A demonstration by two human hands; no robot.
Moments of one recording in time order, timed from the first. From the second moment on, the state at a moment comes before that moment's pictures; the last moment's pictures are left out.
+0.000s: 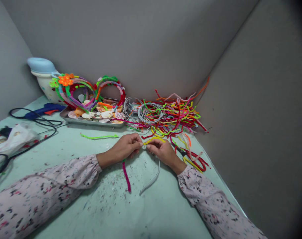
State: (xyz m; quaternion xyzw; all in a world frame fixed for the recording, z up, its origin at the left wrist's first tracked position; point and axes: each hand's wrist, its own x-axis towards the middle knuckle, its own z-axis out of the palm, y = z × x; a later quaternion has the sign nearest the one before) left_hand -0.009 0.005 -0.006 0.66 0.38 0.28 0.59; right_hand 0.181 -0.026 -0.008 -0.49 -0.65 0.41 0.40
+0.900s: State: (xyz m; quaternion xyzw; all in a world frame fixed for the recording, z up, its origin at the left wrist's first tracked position) left_hand -0.010 0.010 -0.007 0.70 0.38 0.25 0.55; right_hand 0.177 -0.029 -0.014 -0.50 -0.71 0.27 0.41
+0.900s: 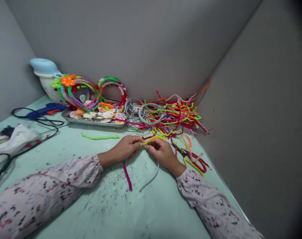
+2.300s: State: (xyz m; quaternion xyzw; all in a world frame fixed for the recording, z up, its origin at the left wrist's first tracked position) left_hand -0.009 0.009 -0.007 0.67 0.39 0.25 0.58; right_hand 0.178 -0.029 -0.011 -0.47 -0.76 0.18 0.41
